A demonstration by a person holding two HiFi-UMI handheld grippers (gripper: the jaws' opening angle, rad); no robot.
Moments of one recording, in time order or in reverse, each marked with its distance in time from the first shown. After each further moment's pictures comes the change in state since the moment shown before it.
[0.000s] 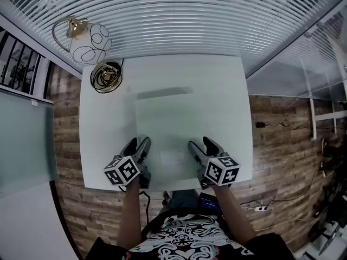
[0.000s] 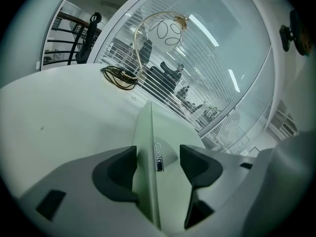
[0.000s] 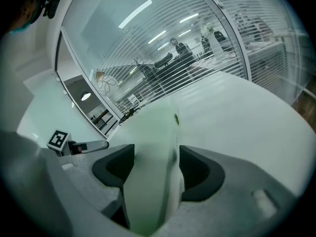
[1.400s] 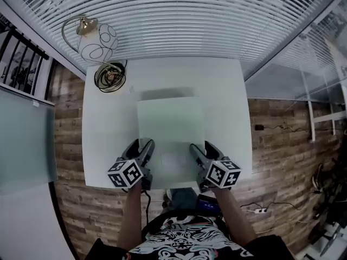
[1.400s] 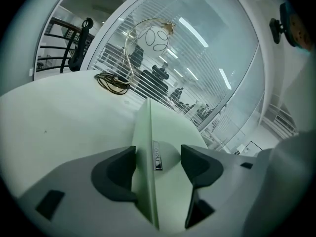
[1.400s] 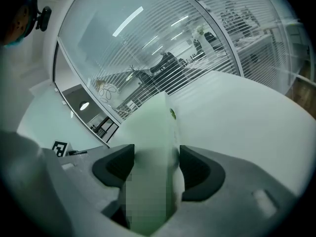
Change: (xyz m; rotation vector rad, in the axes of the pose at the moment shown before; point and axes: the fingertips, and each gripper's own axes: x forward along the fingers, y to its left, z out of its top) left arm -0.018 -0.015 -0.006 0.074 -0.033 -0.053; right arm -0.020 0.012 -0.009 0.101 -0.060 0.009
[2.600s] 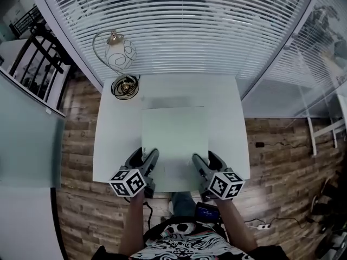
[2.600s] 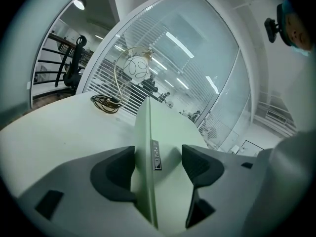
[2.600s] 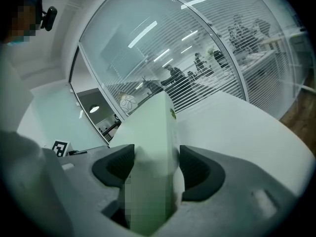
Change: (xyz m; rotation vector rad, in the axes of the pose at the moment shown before) left arm -0.078 -0.052 0.009 0.082 -0.135 -0.065; right arm -0.072 0.056 0.003 -0.096 -0.129 0.066
